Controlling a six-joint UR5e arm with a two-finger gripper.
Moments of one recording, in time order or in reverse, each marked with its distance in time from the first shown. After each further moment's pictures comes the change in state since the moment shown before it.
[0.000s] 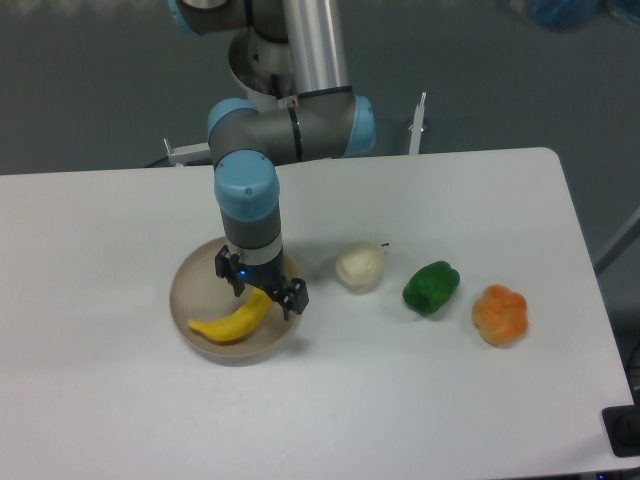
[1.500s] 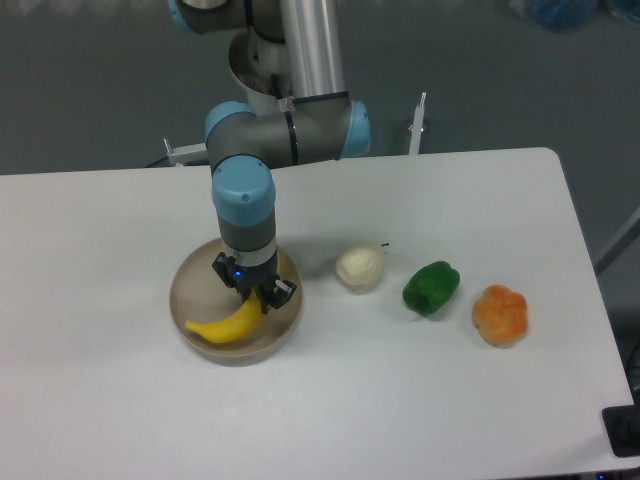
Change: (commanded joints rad) arm -0.040 -0.020 -0.071 0.005 -0.023 -0.035
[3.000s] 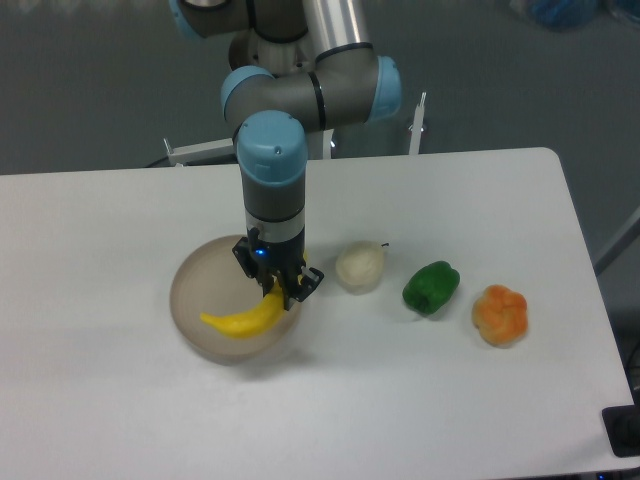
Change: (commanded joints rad) arm 0.071 0.106 0.025 -0.086 -0.037 0.177
